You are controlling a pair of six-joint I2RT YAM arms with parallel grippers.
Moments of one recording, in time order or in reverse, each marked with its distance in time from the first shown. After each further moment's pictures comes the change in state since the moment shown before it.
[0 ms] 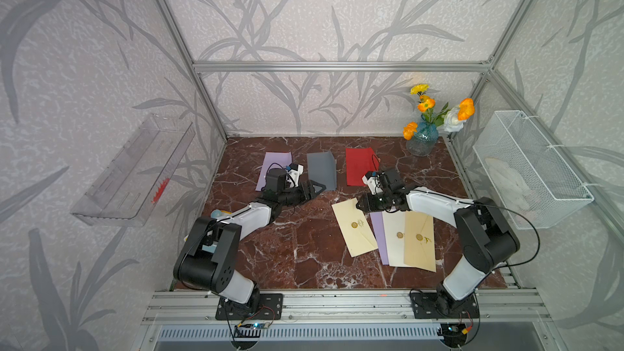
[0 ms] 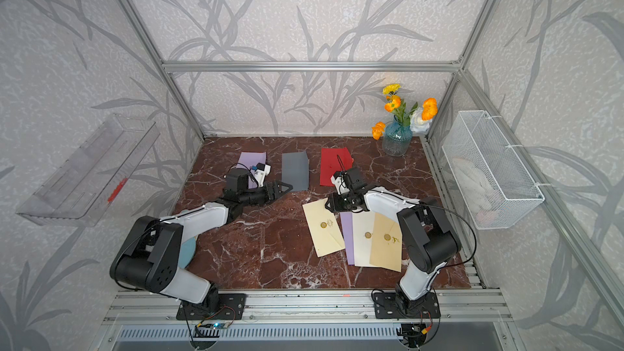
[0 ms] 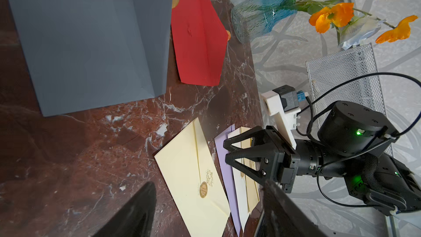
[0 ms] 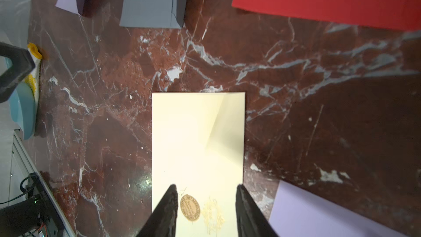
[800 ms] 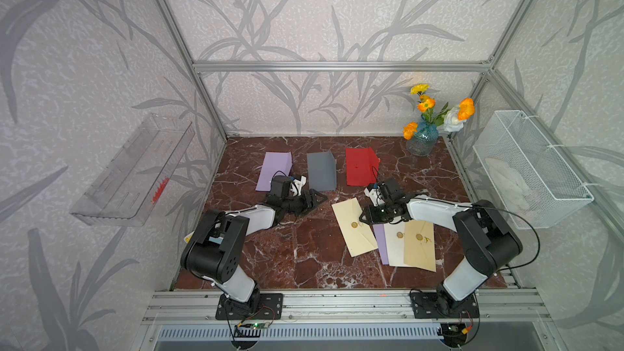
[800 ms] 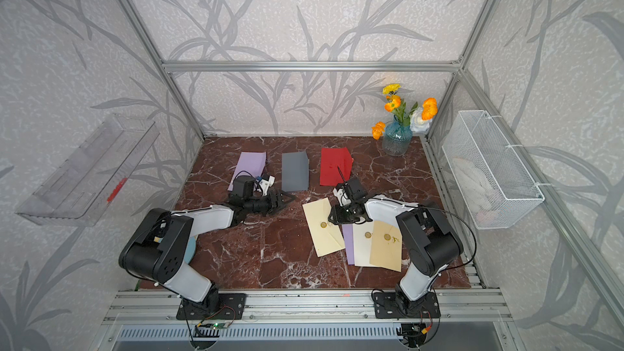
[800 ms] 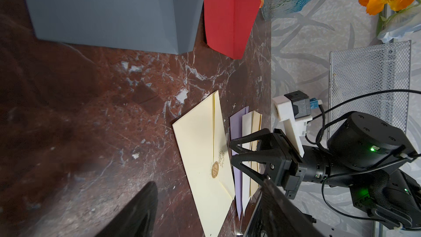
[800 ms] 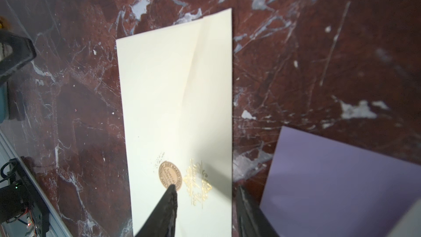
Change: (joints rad) left arm -0.032 0.069 -0.054 -0.007 0.019 -0.055; right arm 0.030 -0.016 -0.112 0.005 0.006 0.012
